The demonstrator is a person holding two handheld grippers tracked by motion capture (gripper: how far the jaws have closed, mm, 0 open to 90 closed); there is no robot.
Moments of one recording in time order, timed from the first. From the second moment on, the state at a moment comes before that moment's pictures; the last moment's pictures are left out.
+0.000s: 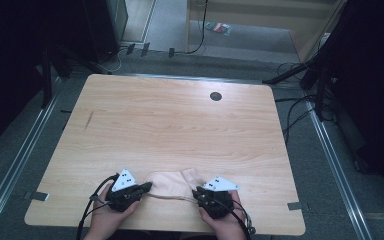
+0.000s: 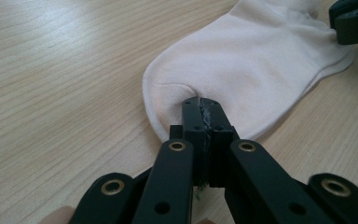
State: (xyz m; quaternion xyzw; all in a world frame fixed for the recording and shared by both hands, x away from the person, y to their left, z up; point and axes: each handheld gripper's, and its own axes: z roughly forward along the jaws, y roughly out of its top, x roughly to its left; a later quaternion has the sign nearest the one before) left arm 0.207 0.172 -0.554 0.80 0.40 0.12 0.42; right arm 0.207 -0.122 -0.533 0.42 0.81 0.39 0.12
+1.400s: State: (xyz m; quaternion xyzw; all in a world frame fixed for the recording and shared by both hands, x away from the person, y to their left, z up) left arm 0.209 0.172 -0.554 0.80 0.41 0.12 0.42; right arm 0.208 -0.118 -0.543 0.44 0.81 0.38 0.11
